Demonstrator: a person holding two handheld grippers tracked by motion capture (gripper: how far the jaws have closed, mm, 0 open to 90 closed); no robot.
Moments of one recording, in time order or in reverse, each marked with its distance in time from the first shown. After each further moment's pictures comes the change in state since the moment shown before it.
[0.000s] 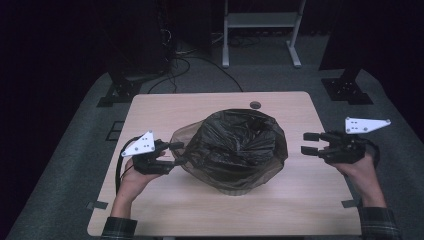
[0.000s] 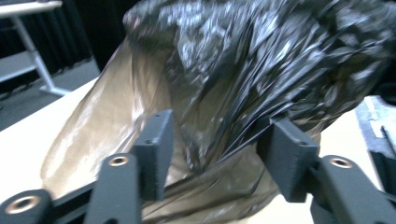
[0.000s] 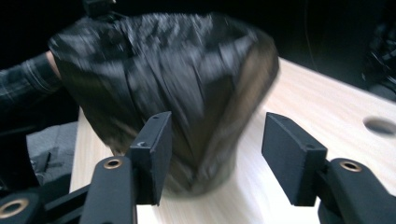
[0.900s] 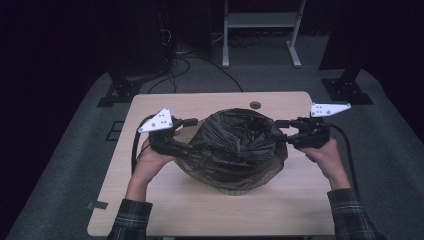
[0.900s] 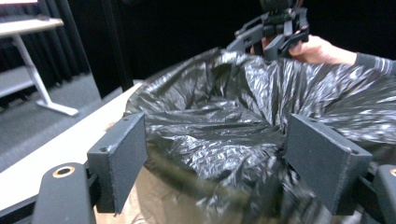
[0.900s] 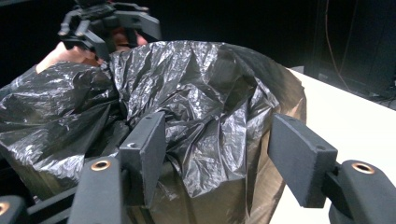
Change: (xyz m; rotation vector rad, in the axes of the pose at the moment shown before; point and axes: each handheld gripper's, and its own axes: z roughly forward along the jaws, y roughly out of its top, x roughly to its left) left arm 0.009 0.053 0.050 -0.021 -0.012 -0.043; right arm -0.011 0.027 0.072 -0.014 0.057 0.044
